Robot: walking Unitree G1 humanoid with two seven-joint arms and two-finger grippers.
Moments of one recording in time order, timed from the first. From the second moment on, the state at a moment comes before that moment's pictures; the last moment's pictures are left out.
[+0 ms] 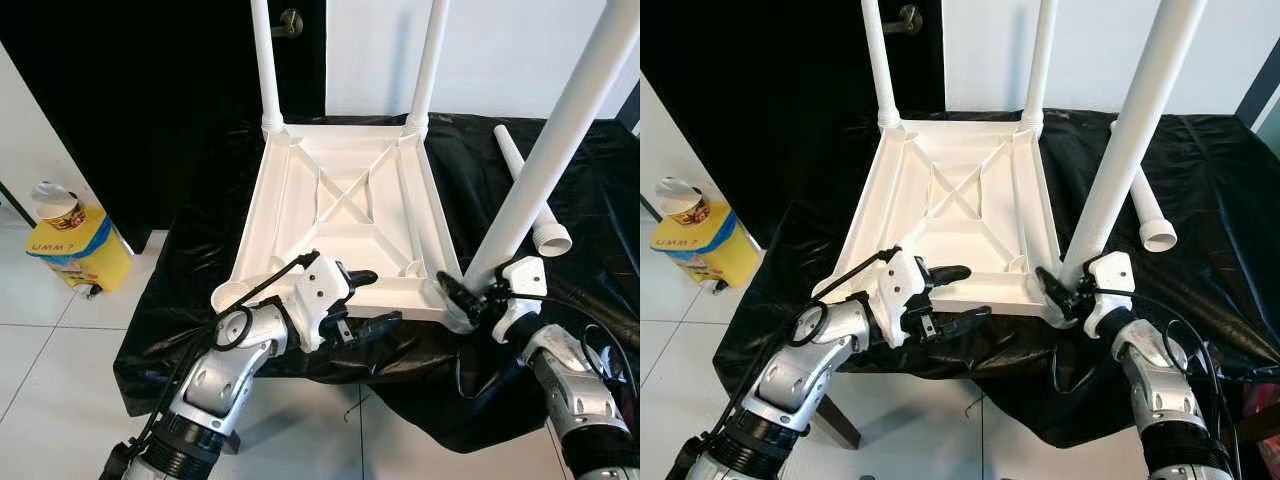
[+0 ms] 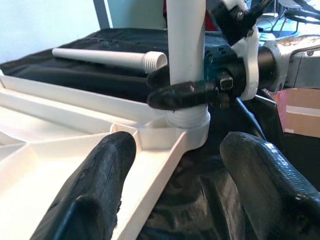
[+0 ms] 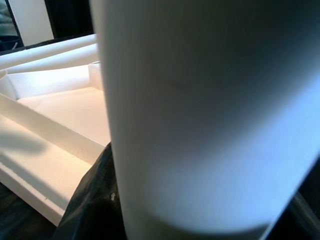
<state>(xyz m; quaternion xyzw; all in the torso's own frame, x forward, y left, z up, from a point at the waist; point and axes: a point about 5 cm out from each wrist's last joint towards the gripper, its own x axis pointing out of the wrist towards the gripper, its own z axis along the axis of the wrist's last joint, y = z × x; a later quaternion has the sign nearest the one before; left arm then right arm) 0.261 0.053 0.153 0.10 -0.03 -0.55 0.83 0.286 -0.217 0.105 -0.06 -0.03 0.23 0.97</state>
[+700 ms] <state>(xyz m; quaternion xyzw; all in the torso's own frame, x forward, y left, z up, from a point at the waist) 0.261 0.042 0.126 0.10 0.01 -0.56 0.82 0.282 -0.196 0.087 0.00 -0.04 0.06 1.00</state>
